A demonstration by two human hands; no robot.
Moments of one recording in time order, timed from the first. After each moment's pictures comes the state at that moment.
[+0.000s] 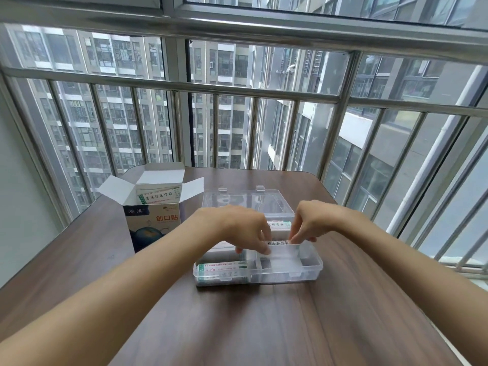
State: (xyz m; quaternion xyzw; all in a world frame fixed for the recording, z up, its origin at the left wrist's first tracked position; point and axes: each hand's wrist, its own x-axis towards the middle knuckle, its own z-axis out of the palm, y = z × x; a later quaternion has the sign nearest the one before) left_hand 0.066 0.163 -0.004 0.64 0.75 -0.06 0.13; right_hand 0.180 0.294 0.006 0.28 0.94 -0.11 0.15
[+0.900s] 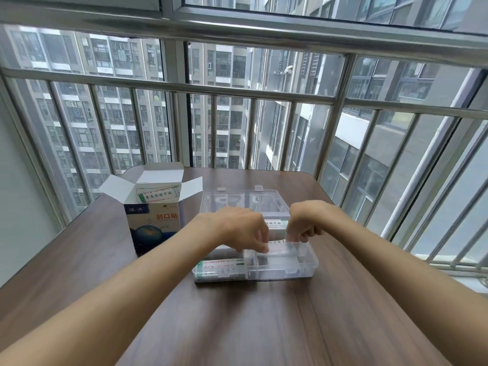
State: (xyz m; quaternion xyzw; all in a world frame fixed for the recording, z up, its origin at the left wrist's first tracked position) left_hand 0.072 0.157 -0.006 0.65 0.75 -0.03 0.12; right_hand 0.167 0.266 0.018 0.38 0.88 -0.04 0.28
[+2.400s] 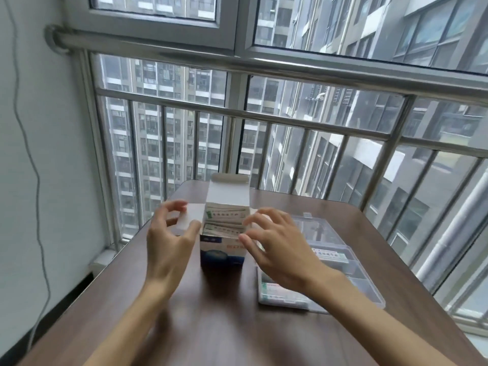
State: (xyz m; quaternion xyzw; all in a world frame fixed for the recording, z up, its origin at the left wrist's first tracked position) left_hand -0.001 -0.005 -0.043 0.19 0.70 0.68 -0.10; right_hand 0.111 0.148 -0.009 -0.01 0.97 0.02 -0.24
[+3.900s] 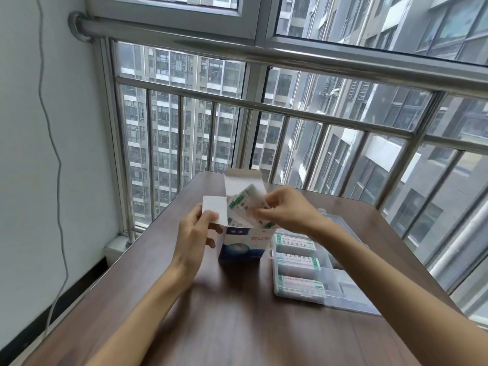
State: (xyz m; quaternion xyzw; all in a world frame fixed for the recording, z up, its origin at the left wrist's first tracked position) left_hand 0.001 -0.004 -0.047 0.22 0.60 0.77 0.08; right_hand 0.078 0.142 0.038 0.13 0.93 -0.34 -0.09
